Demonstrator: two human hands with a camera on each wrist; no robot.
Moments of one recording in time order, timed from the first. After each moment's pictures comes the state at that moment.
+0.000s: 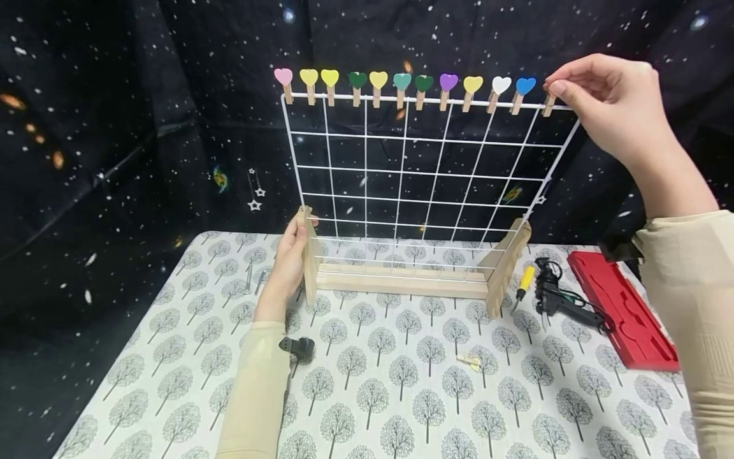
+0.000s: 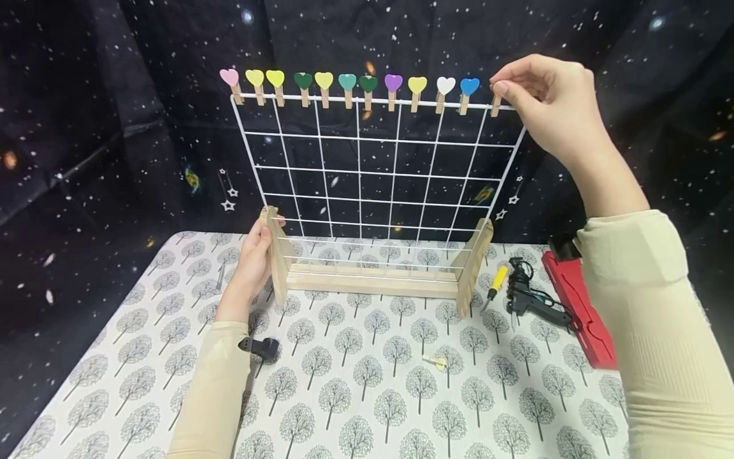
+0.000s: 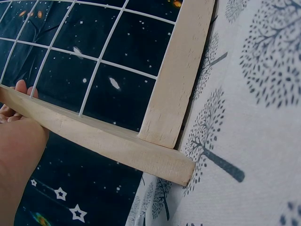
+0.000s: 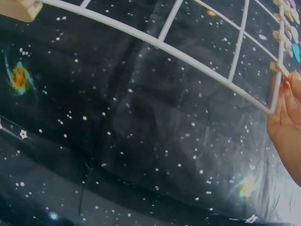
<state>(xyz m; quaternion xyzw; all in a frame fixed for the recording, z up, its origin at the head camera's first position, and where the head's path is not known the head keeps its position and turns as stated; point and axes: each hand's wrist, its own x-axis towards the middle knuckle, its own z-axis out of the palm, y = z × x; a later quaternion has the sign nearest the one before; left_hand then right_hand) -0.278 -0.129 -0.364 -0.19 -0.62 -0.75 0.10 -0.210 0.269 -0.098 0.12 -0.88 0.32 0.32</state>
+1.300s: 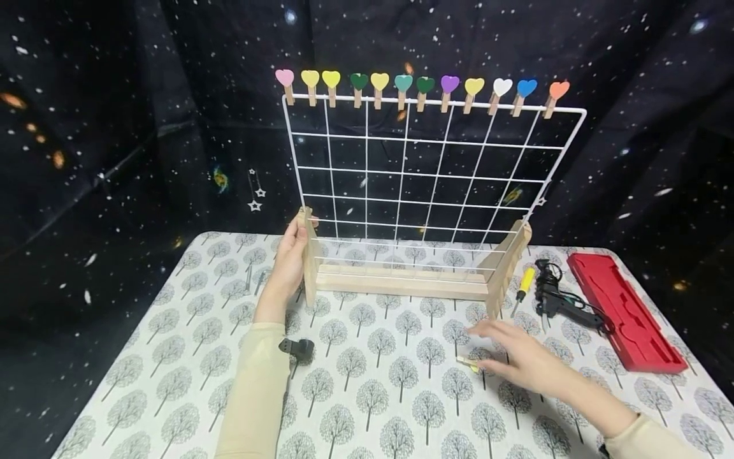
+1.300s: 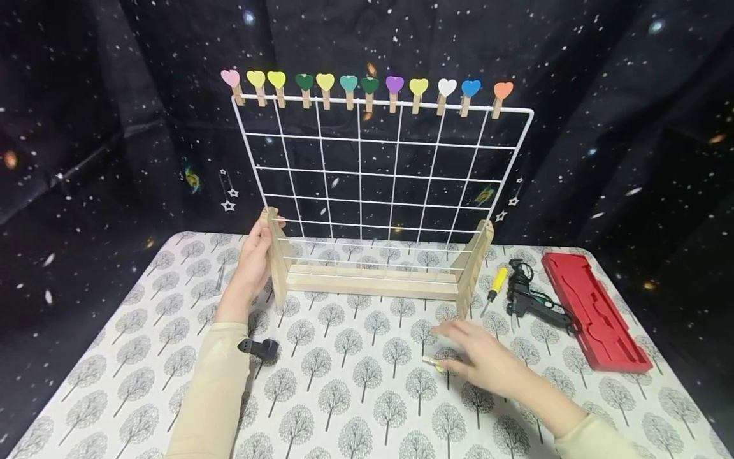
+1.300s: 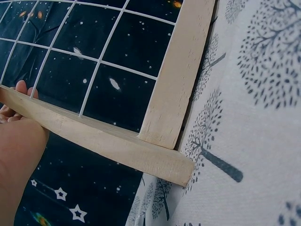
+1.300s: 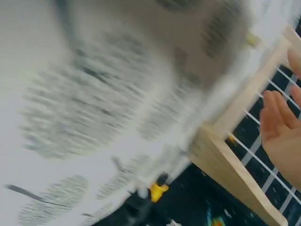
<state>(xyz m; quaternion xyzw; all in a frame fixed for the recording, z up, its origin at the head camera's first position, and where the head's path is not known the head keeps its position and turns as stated) -0.273 -0.130 -0.360 -0.19 -0.63 -0.75 0.09 -0.123 0.266 -0.387 0.36 -0.91 0.16 0.14</state>
